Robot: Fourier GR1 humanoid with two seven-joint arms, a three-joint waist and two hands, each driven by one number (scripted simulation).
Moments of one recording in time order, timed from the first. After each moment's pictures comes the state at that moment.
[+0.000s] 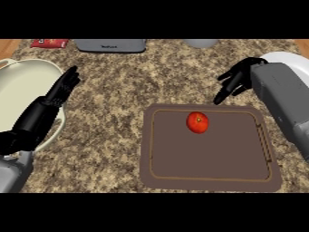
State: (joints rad) left arm -0.23 0.52 -0.27 -1.58 0.24 0.05 -0.10; right arm -1.10 -0.35 0.27 -0.30 -0.33 0.56 0.94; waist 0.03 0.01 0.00
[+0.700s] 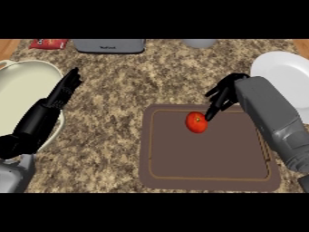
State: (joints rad) left arm -0.20 0.48 -0.24 -1.62 0.19 0.03 -0.07; right arm -1.07 -0.26 0.27 -0.20 -0.29 0.65 0.88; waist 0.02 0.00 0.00
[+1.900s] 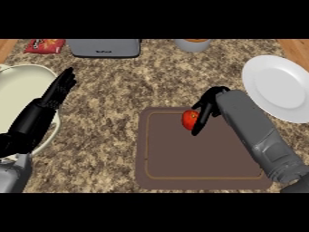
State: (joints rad) left arm -0.19 0.44 -0.17 -1.61 0.16 -0.03 -0.06; right arm -0.99 -0.16 0.31 -0.28 -0.21 0.69 0.87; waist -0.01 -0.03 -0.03
